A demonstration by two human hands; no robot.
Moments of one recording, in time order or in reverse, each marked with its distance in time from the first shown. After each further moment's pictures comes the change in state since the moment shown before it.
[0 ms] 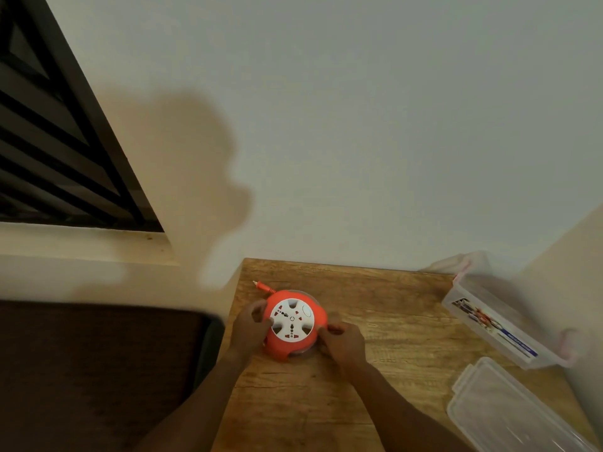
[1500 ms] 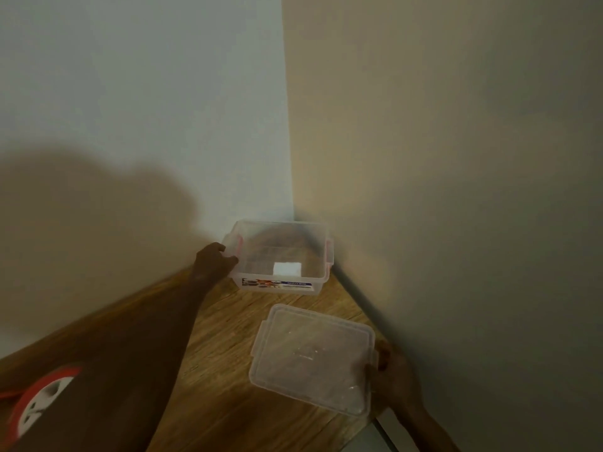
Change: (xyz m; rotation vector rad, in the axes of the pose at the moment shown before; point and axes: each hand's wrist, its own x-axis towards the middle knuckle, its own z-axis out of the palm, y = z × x) left_hand -0.010 0.213 0.370 0.699 -0.351 0.364; right_hand -0.106 0.209 -0.392 -0.115 0.492 0.234
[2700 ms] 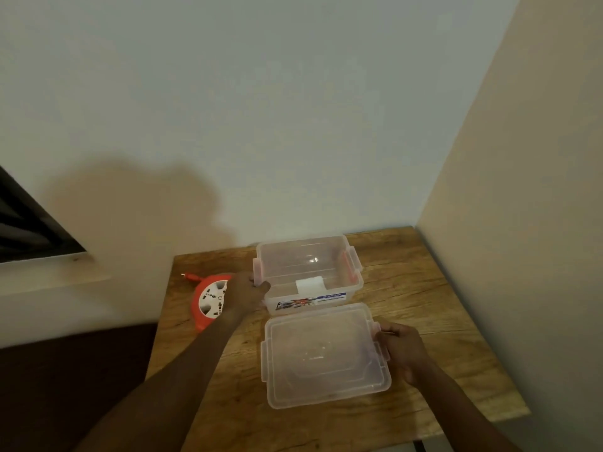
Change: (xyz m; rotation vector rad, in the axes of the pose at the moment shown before) left_hand -0.176 -0.217 -0.092 -0.454 0.236 -0.162; right_hand -0.074 -0.130 0.110 0.350 -0.471 -0.023
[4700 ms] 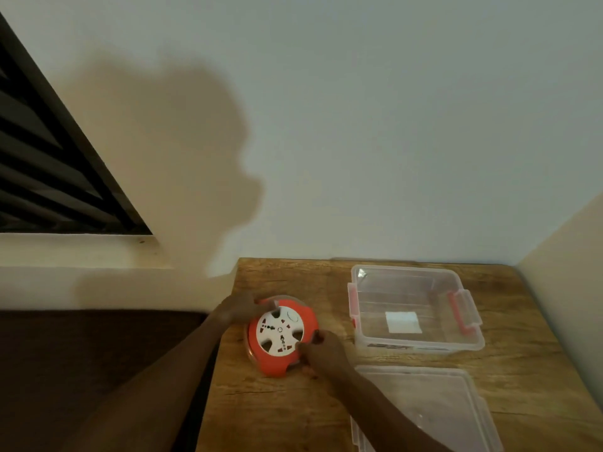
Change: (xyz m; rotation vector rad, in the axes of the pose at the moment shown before) left_hand 0.094 -0.108 -0.143 0.552 -0.420 -0.099; right_hand 0.032 -0.027 0.299 -0.232 -0.280 0.089
